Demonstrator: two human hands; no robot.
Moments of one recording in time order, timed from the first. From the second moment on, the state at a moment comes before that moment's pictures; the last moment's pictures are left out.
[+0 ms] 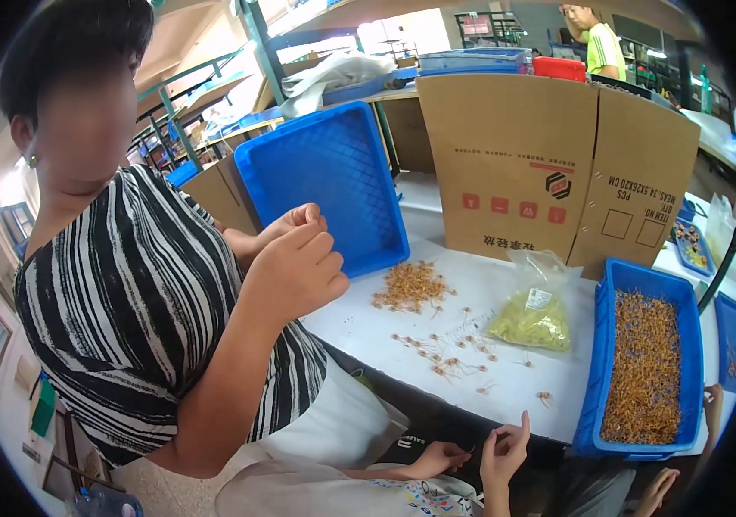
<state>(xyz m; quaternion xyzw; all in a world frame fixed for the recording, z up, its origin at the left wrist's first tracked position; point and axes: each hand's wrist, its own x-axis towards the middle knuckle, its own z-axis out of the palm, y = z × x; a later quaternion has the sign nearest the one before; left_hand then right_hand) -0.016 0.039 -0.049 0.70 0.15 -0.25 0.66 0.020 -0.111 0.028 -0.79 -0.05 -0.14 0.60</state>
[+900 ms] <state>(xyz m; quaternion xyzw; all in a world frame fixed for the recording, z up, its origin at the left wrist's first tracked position) -0.022 0.016 -0.081 0.70 0.07 -0.22 0.67 -0.011 -0.146 -0.036 -0.79 0.11 -0.20 0.57</state>
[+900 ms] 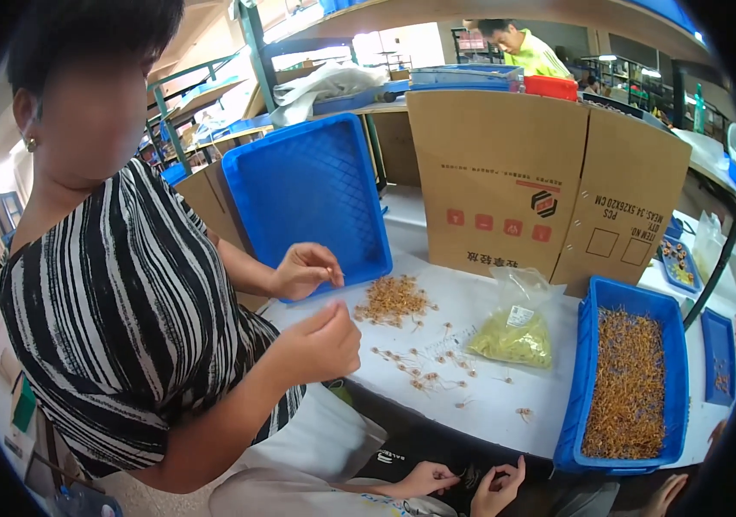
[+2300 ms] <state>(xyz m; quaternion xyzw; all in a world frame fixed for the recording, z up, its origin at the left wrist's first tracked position) -0.018 -0.012 -0.062 0.68 0.09 -0.22 0.69 -0.054 -0.218 -0.080 -0.82 0.18 -0.20 0.51</state>
